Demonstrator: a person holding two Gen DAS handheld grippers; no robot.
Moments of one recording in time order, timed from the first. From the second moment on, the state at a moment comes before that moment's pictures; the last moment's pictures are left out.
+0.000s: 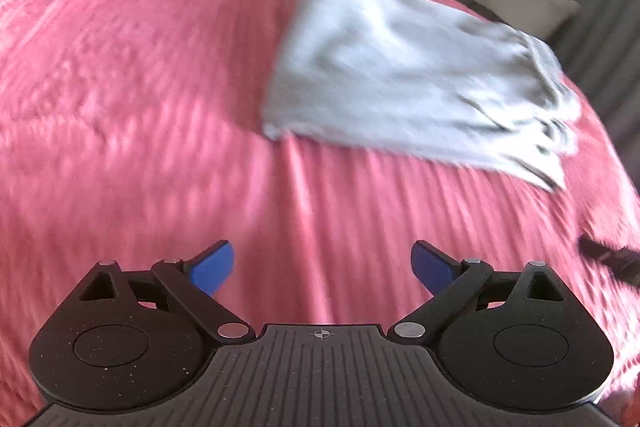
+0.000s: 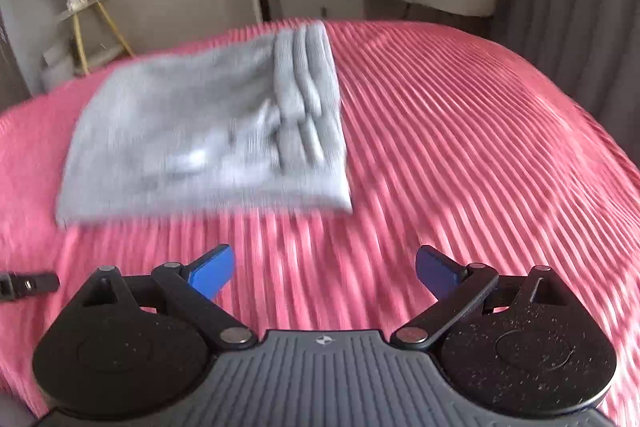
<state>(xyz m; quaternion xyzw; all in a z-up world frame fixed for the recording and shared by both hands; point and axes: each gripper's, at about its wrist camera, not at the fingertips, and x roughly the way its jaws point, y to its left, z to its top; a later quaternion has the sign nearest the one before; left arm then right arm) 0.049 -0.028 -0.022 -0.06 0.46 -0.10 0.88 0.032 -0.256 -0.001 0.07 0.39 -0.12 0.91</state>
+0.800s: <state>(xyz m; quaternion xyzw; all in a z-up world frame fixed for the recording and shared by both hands) 0.021 -0.067 -0.003 0.05 0.38 -0.06 0.92 0.026 -0.194 0.021 0.00 0.36 -0.14 0.92</state>
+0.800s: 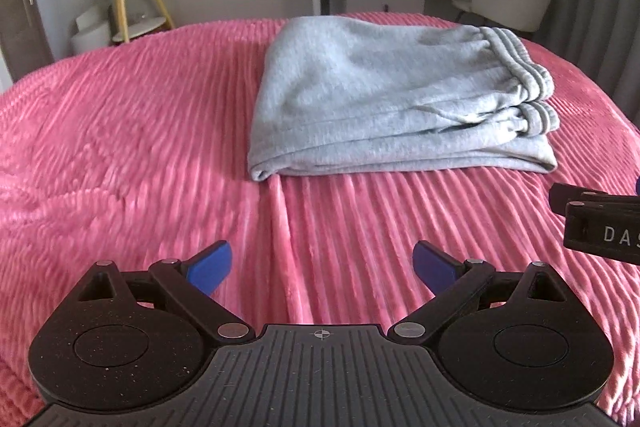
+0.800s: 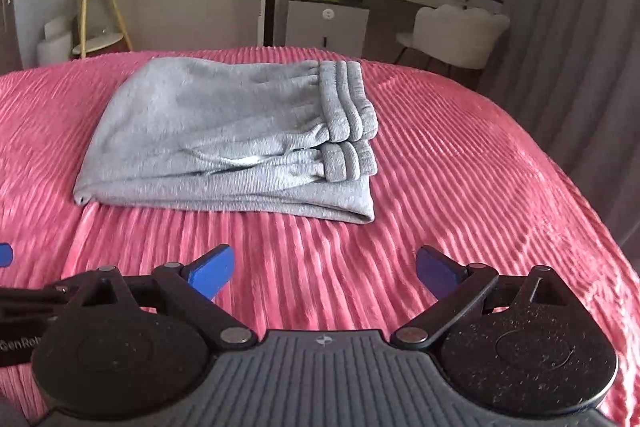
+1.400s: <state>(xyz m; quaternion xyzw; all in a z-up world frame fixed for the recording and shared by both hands) 0.039 -0.067 -0.023 0.03 0.39 -0.05 0.92 0.041 -0.203 -0.014 0.01 0.37 -0.11 0.92</state>
